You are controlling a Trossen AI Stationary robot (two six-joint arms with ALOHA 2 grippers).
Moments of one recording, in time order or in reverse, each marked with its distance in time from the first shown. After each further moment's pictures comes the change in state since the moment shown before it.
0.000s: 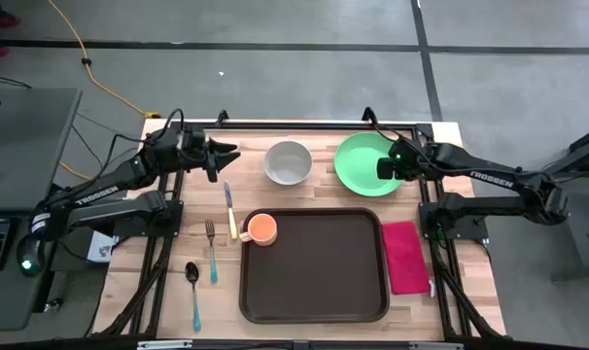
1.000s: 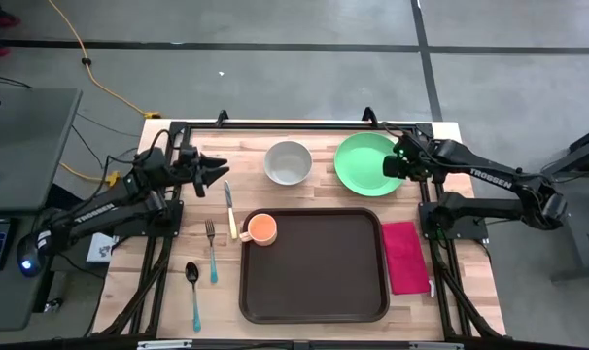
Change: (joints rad) left arm 0.000 -0.321 -0.254 0.006 0.034 -0.030; right arm -0.109 0.000 0.000 -0.082 -0.047 0.026
